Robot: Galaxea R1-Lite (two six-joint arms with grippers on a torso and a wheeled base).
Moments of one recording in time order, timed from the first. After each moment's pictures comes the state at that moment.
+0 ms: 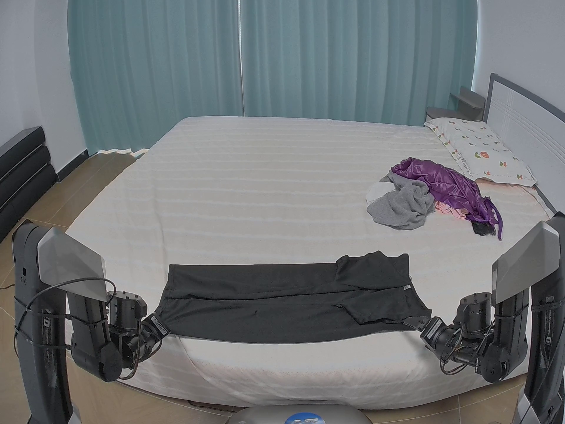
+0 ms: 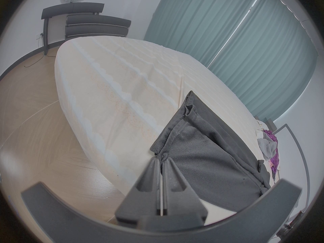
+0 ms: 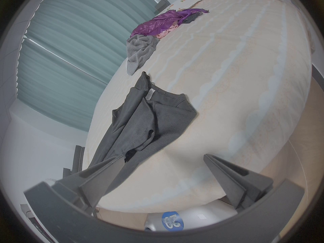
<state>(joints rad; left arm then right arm) -0.13 2.40 -0.31 -1.37 0.18 -0.79 0.23 2.38 -0.12 -1.55 0.02 0.97</state>
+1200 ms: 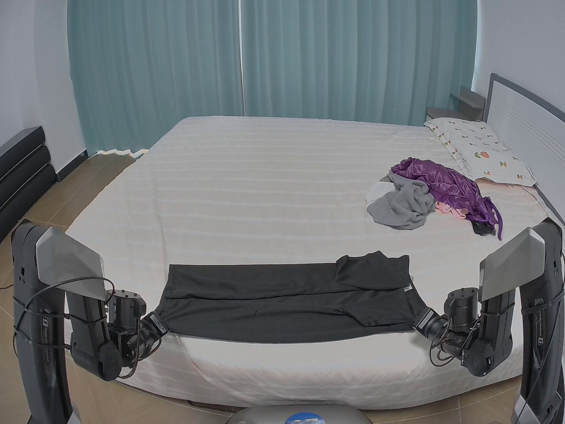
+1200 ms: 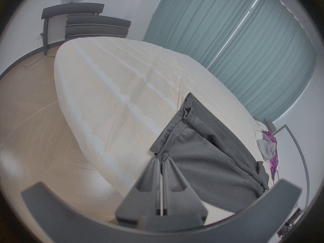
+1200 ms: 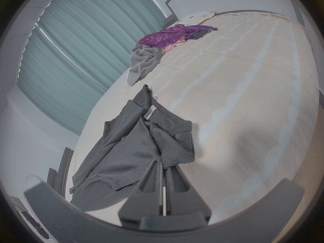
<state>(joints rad) -0.13 2.39 -0.31 -1.37 0.18 -0.79 0.23 2.46 -0.29 -1.53 -0.13 0.87</state>
